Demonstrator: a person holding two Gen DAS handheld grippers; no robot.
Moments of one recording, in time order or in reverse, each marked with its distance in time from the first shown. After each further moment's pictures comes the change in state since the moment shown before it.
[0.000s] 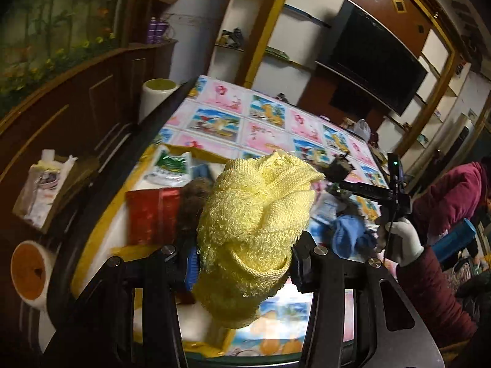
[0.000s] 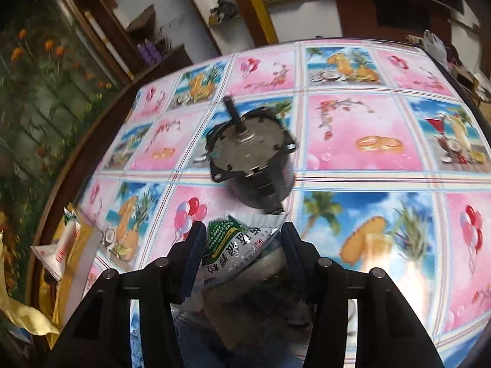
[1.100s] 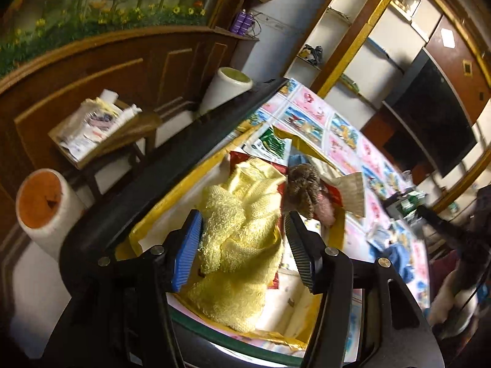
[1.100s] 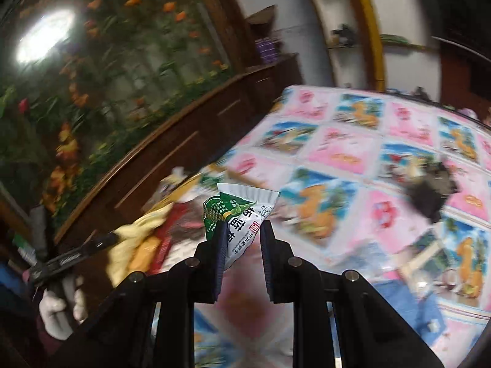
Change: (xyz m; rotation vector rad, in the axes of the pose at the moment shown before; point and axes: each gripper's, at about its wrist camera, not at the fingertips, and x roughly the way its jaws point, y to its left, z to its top) left arm 0.004 0.094 -0.052 -0.313 -0.047 0.113; right arm -0.081 0.201 -0.056 -0.346 -0.041 0.328
